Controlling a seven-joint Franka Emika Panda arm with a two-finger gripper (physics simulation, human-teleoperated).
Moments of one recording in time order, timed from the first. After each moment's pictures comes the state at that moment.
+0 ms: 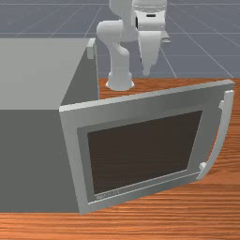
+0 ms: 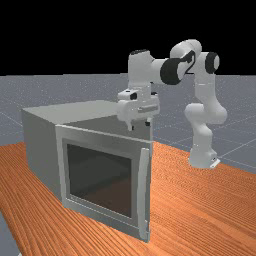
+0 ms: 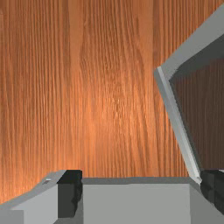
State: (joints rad) arm 0.08 0.21 0.05 -1.67 0.00 1.86 -0.64
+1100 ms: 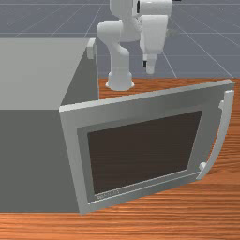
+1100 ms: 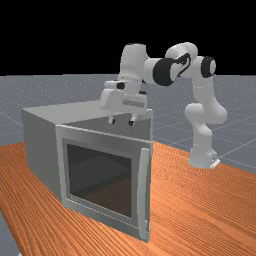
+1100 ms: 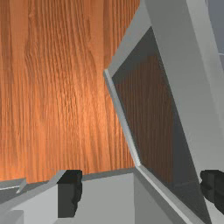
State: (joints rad) arm 0.08 0.34 0.03 -1.47 -0.05 2.05 -0.62
